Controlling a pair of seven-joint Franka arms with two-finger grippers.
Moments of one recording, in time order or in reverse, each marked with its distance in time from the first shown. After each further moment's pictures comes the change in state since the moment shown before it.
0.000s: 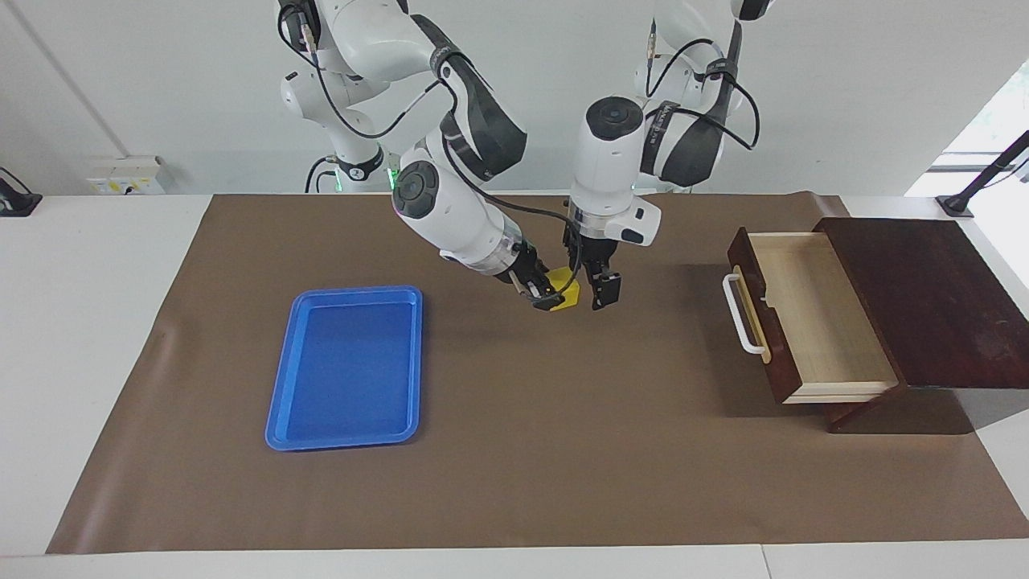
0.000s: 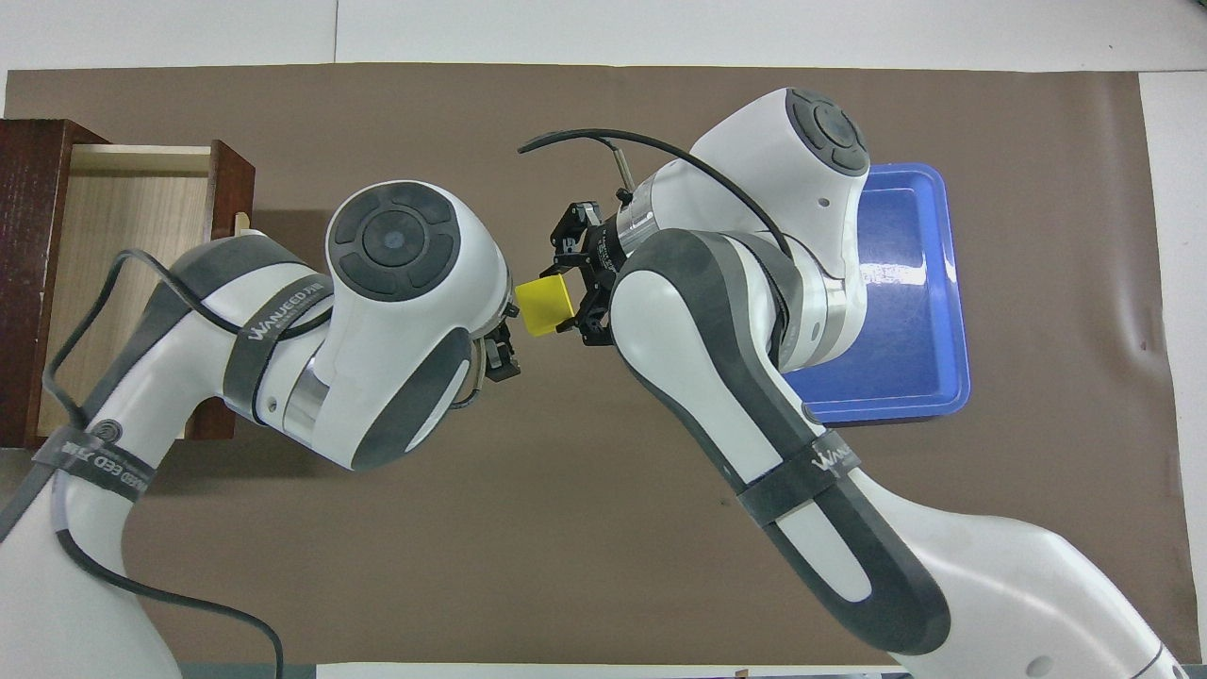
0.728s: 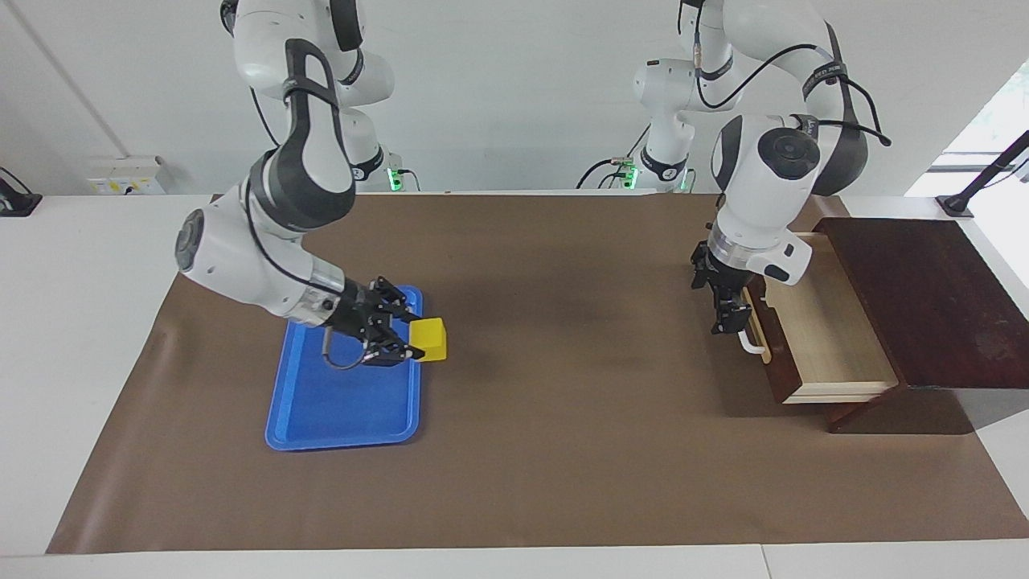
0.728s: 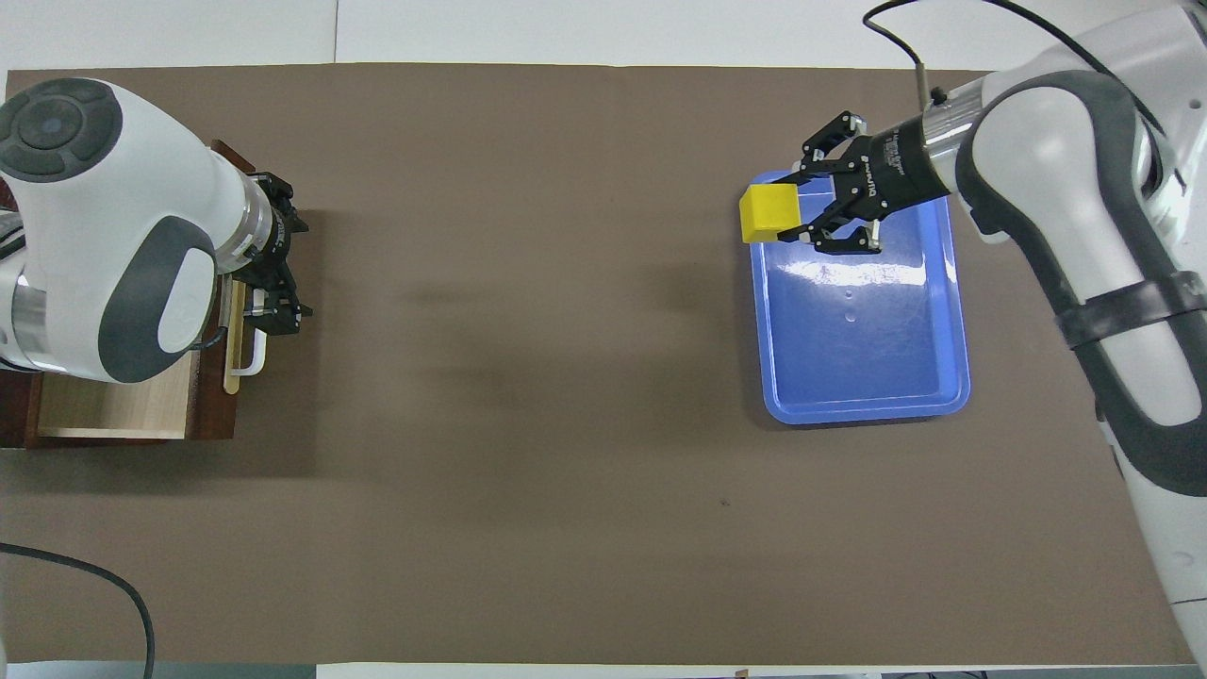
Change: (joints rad) left arm 0.320 -0.013 0.008 -0.026 0.000 -0.038 0.596; right arm -0.420 -0.005 -0.014 -0.039 0.054 -0.132 -0.111
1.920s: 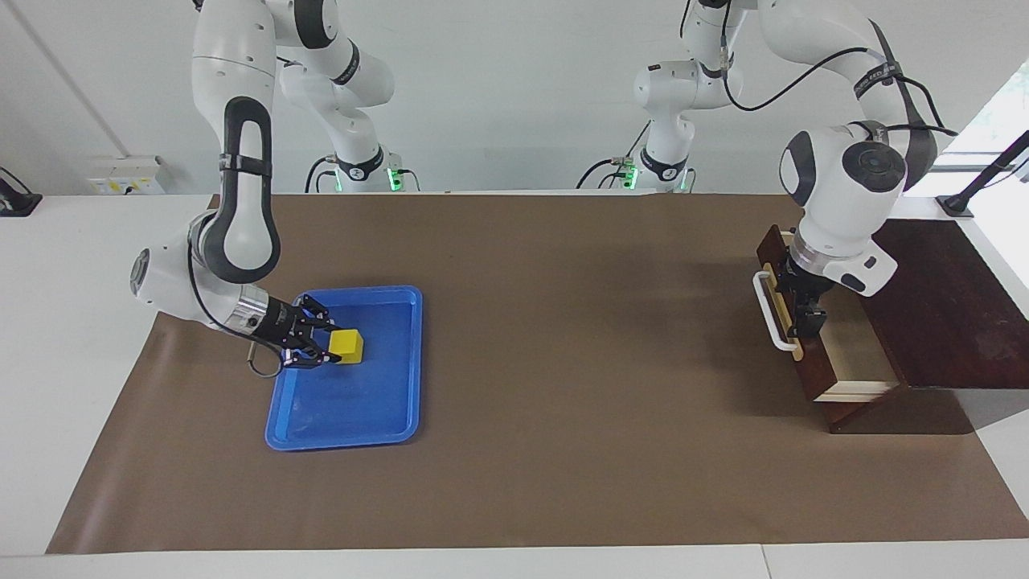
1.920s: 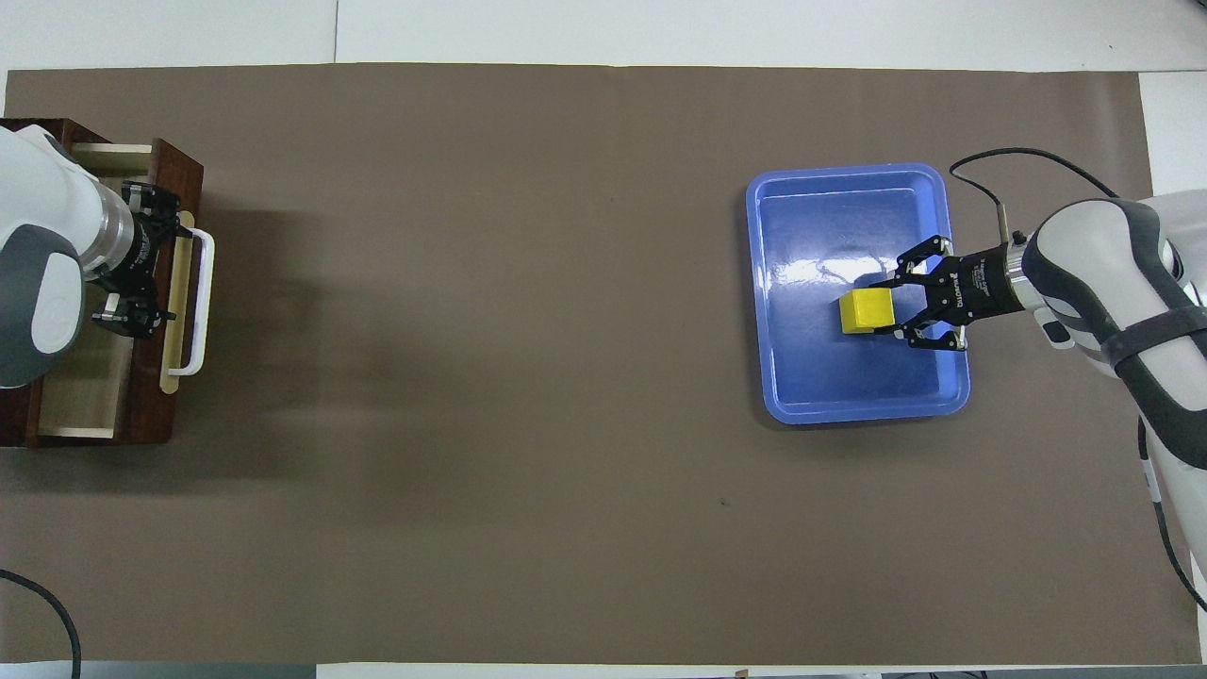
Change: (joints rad) left arm 0.203 -0.023 0.001 -0.077 0.116 0.092 0.352; right arm -0.111 -0.047 -0.066 -0.412 0.003 0.156 -0.412
